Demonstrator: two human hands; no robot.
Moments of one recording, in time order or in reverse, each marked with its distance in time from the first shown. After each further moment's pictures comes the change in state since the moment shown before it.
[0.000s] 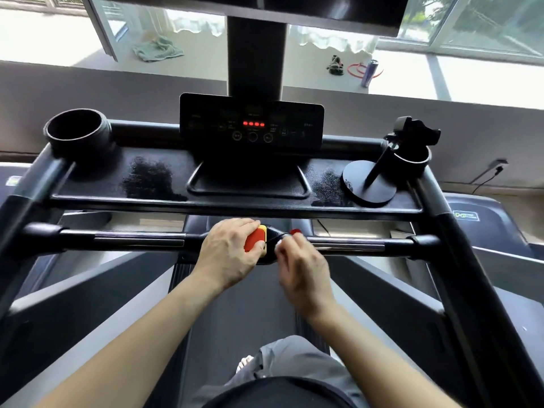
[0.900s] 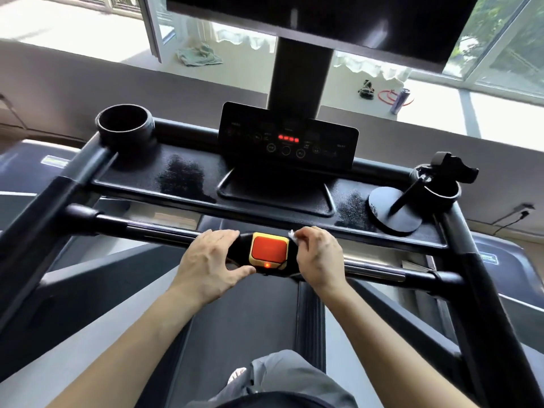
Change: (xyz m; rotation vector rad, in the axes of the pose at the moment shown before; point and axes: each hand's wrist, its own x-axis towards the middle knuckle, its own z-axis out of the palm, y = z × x) left_hand -0.038 -0.051 -0.027 0.096 0.035 -0.100; right_hand 0.062 -0.004 0.004 -0.020 -0.177 0.175
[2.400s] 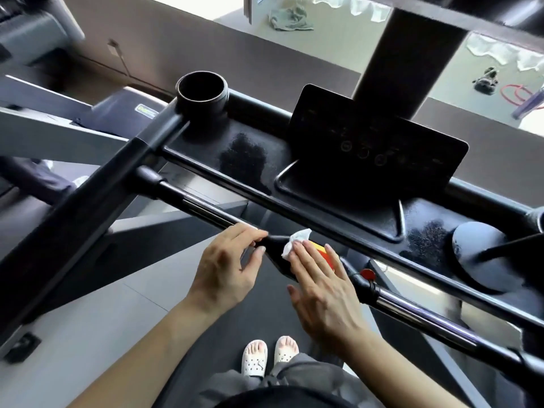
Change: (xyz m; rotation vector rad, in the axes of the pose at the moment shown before) left_hand -0.026 0.004 -0.019 -0.221 0.379 -0.085; right_hand -0.020 -0.013 0.017 -0.272 -0.316 -0.779
